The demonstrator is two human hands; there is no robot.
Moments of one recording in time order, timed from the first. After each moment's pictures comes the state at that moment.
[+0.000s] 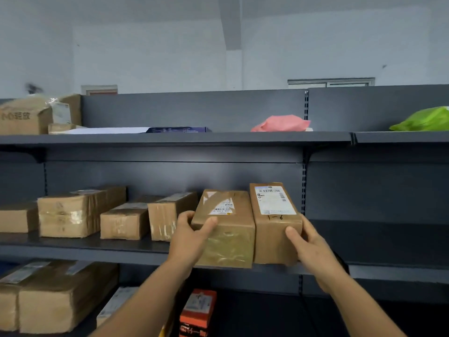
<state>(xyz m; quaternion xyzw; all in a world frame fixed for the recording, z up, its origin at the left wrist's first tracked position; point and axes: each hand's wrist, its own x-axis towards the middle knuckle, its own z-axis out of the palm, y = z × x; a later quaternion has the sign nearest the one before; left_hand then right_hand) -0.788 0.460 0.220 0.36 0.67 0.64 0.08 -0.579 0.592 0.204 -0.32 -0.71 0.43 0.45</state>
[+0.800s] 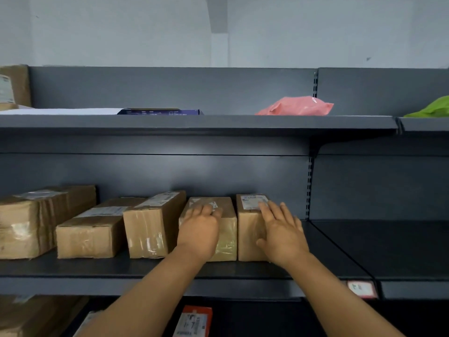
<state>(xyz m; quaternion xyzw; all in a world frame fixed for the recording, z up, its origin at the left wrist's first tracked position) -0.864 0.570 0.225 0.57 0.78 0.11 -0.25 -0.699 0.652 0.219 -0.45 -0.86 0.00 0.22</state>
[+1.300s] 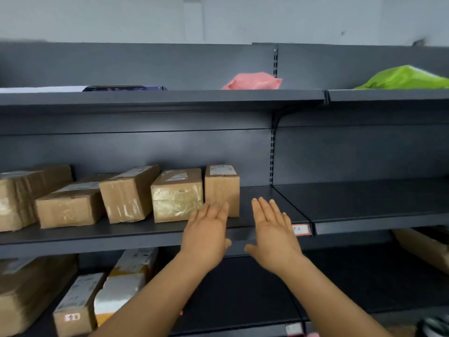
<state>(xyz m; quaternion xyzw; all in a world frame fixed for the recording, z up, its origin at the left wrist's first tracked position) -0.741 0.512 0.183 0.64 0.74 0.13 -0.18 -0.598 0.571 0.173 -0.46 -0.86 0.01 0.21</state>
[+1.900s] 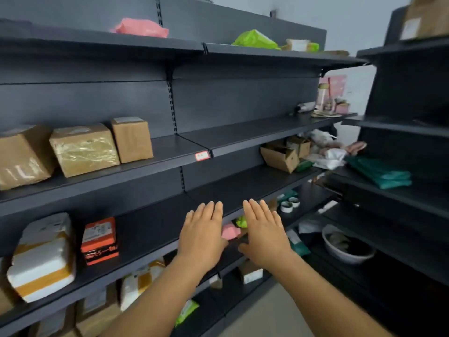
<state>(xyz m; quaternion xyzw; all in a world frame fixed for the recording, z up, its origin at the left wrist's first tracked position) -0.611 0.371 0.093 0.80 0.59 0.12 -0.06 -0.465 0.365 0.079 -0.67 -0.73 0.03 0.13</state>
